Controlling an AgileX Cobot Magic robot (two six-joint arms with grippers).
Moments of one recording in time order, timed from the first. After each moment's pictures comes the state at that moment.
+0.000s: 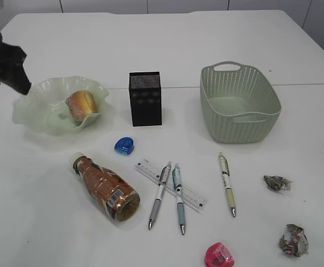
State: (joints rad) left arm -0.14 1.69 -1.41 -0.14 0.93 0.08; right arm 0.08 0.83 -0.63 0.14 0.90 0.13
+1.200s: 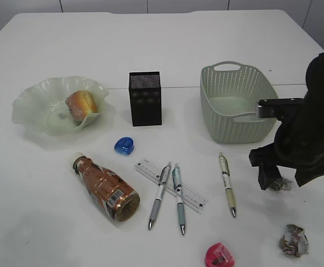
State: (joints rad) left arm -0.14 1.39 -1.06 -0.16 0.97 0.08; right arm 0.20 1.80 -1.05 0.01 0.79 0.13
